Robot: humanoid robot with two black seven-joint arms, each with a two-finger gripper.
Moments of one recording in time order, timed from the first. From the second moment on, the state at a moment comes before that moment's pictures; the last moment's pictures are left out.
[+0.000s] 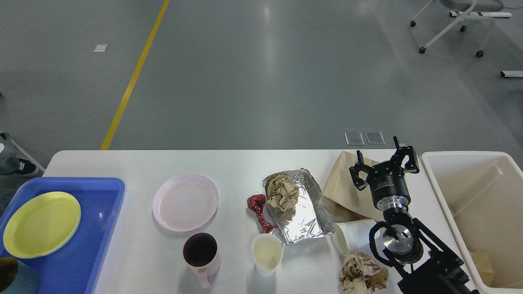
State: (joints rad) left arm -1.05 0.99 0.82 -0.79 0.56 -0.67 -0.11; right arm 0.30 -0.05 1.15 0.88 -0.22 0.17 0.46
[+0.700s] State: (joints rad) left arm -1.01 1.08 0.82 -0.70 0.55 -0.77 -0.21; right arm 0.30 -0.05 1.15 0.88 -0.22 0.17 0.46
